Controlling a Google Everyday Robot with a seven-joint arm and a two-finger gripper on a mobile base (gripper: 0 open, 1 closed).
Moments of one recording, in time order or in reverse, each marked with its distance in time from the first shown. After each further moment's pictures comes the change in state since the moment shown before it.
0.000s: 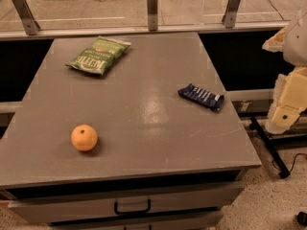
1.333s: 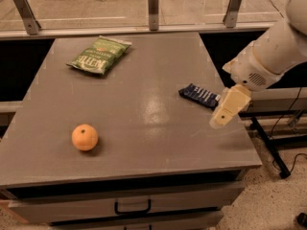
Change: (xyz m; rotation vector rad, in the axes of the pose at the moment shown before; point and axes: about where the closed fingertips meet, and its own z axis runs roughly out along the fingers) arm -0.041 -0.040 0.120 -0.056 -0.219 0.121
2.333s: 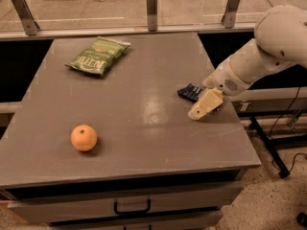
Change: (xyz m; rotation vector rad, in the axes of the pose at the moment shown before) arm -0.006 -0.030 0.079 -0.046 -0.069 0.124
